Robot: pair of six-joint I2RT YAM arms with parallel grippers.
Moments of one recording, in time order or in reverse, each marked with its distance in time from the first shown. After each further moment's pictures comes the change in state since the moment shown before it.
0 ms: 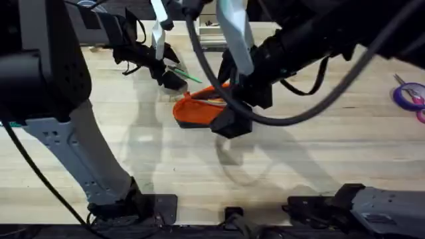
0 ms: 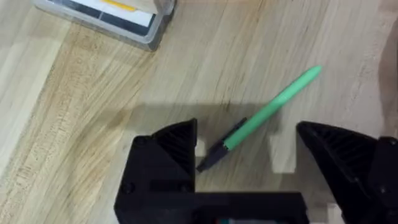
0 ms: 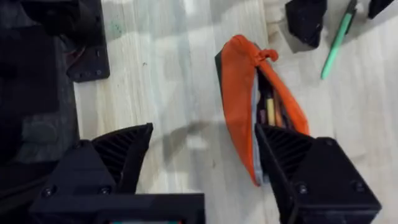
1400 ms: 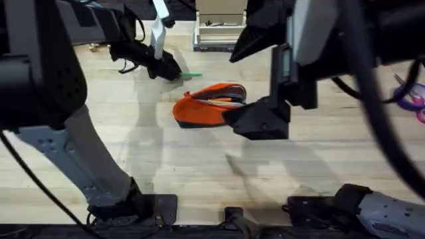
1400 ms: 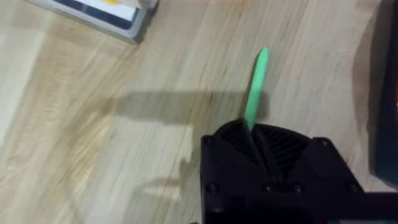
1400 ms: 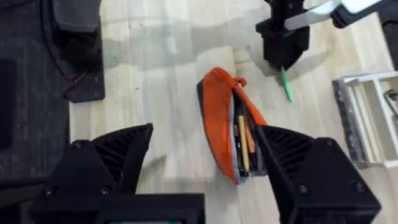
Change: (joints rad) left arm -0.007 -0.059 -0.001 -0.096 -0.040 -0.003; right arm 0.000 -0.237 0.000 0.023 0.027 0.000
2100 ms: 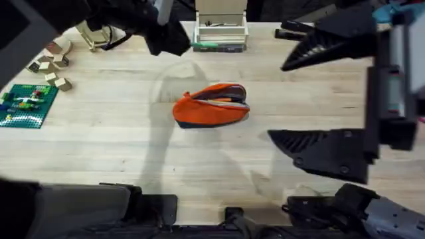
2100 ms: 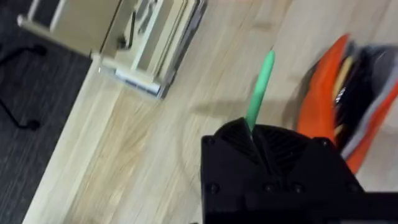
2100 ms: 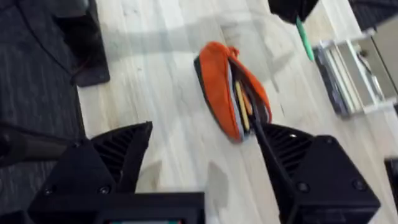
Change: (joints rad) left arm -0.185 -0.490 0.000 -0.126 -0.157 -0.254; right arm 0.000 -0.240 0.000 -0.177 0.095 0.080
